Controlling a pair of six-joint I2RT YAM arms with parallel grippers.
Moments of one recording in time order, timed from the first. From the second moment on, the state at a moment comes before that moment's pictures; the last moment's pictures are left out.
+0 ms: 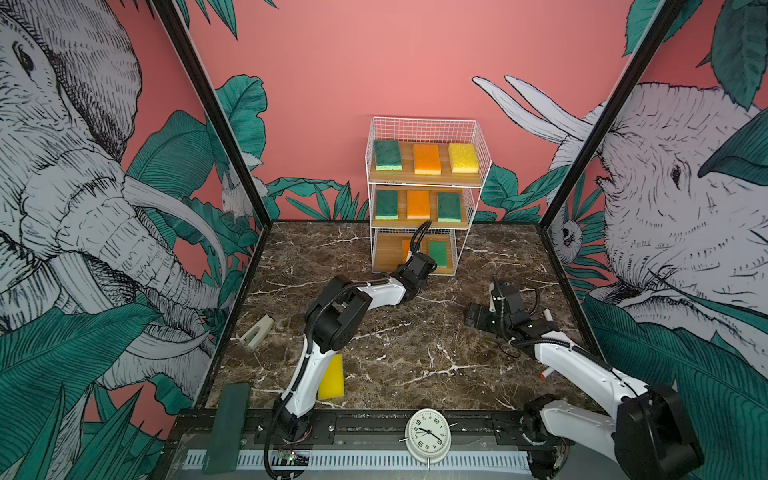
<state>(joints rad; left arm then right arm) -0.78 2.21 1.50 0.00 -0.47 -0.40 0.38 1.13 0.57 -0.30 0.05 0.52</state>
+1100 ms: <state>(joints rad) -0.78 2.26 1.58 -0.06 -0.49 -0.43 0.38 1.12 0.56 -0.30 0.05 0.52</state>
